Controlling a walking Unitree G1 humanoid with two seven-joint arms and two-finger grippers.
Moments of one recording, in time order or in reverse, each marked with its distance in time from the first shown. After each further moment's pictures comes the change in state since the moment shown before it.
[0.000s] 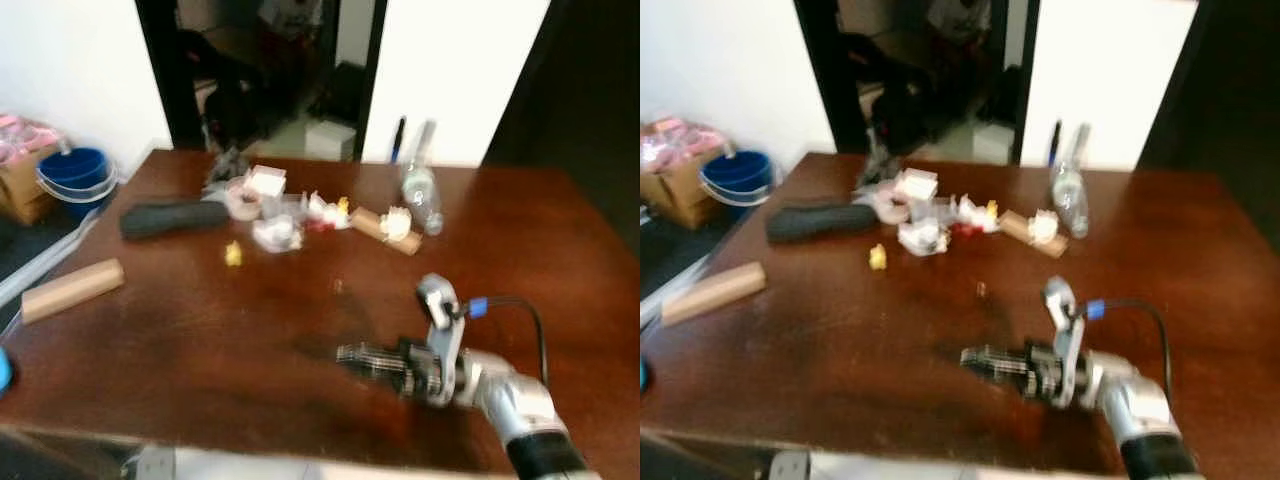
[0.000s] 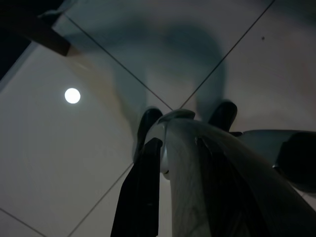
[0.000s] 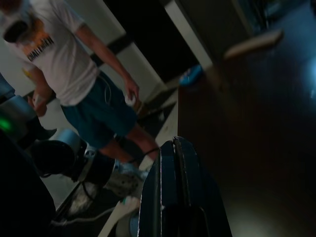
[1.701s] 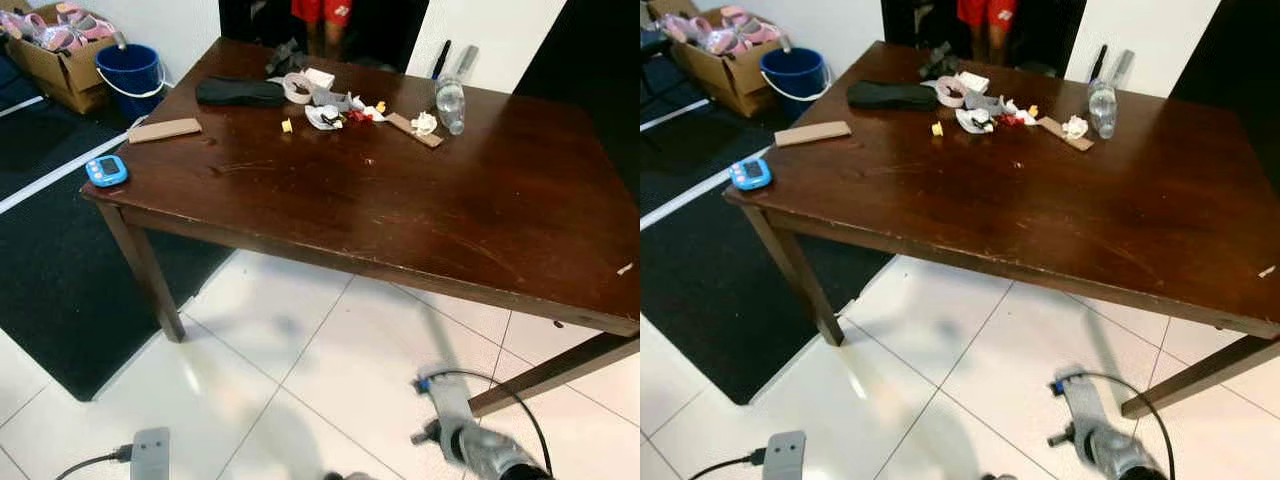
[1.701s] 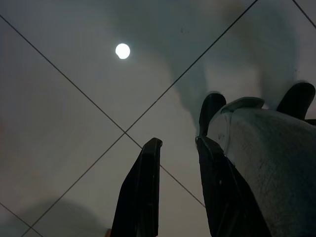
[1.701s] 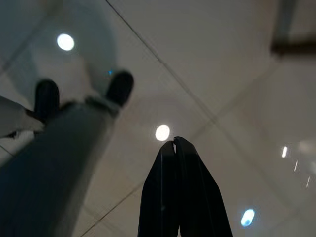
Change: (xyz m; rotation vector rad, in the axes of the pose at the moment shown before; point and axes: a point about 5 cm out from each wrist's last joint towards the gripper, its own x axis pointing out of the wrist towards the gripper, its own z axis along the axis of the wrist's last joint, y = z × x) left arm 0.003 0.010 0.015 0.168 0.018 0.188; right arm -0.106 -0.031 -0.154 0.148 0.664 -1.529
